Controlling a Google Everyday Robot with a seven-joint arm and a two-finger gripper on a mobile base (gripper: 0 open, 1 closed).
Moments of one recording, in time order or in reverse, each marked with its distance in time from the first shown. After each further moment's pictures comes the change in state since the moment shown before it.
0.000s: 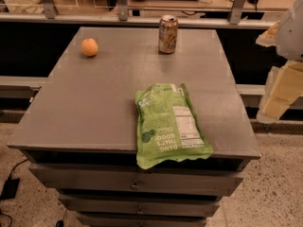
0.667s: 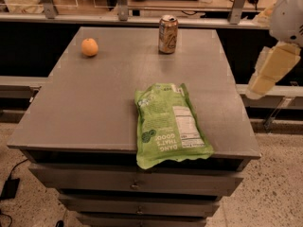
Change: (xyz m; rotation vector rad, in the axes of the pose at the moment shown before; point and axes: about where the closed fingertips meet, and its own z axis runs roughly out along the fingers) arm -0.012 -0.049 0.002 0.098 -0.077 -0.001
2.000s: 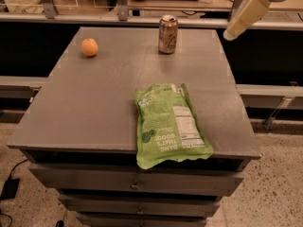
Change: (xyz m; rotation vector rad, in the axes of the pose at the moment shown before) arm -0.036 -0.163 0.029 0.195 -0.262 0.061
